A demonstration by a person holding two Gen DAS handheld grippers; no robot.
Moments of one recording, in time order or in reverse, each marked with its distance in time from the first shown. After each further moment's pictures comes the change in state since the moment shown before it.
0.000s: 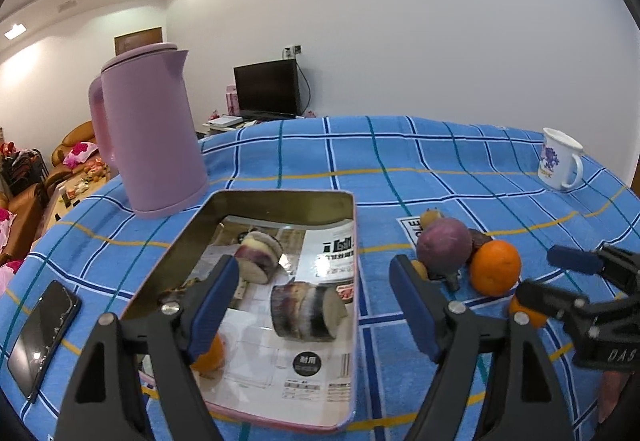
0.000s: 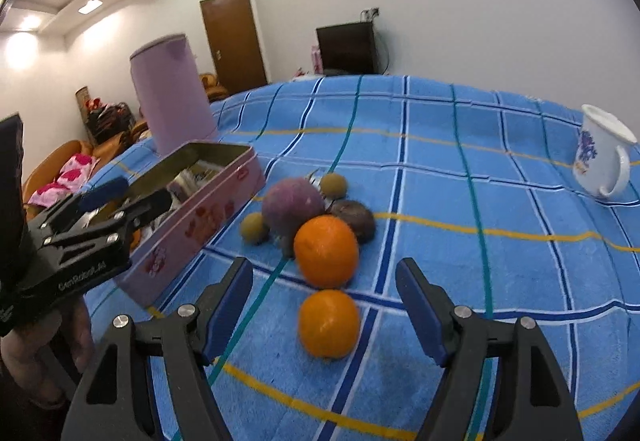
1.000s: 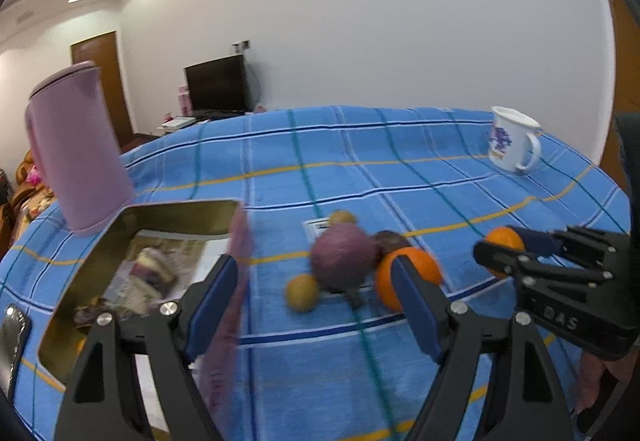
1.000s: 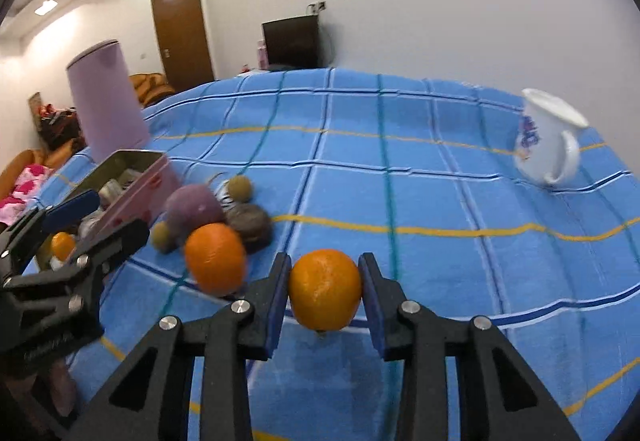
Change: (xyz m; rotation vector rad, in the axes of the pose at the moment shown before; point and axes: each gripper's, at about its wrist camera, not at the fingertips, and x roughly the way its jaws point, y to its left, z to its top) left arm 0.013 -0.077 0.009 0.093 0.034 -0.150; right arm -0.003 -0.048 0.008 0.061 0.010 -0.210
